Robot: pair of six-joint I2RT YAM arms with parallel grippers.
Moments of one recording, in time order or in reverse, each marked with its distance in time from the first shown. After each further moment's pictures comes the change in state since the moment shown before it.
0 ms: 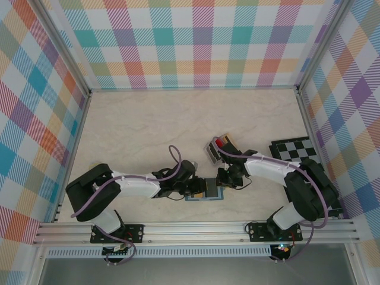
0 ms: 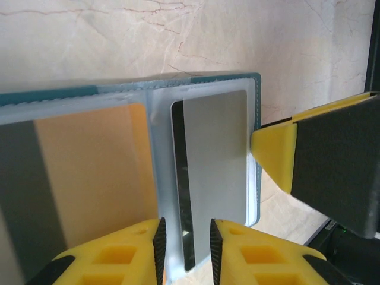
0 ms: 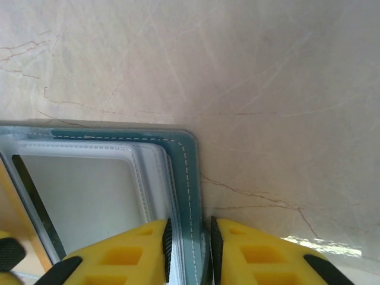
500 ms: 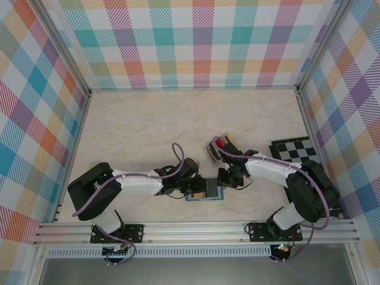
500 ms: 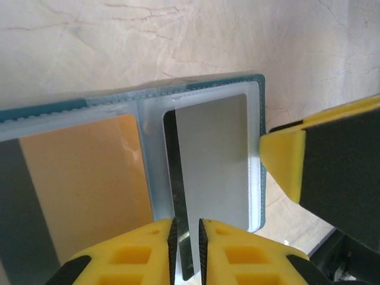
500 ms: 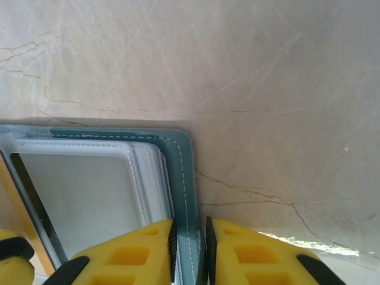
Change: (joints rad) left arm 0.000 0.041 0.072 -0.090 -0.010 0.042; right arm 0.000 -0.018 0.000 -0.016 0.010 -0.003
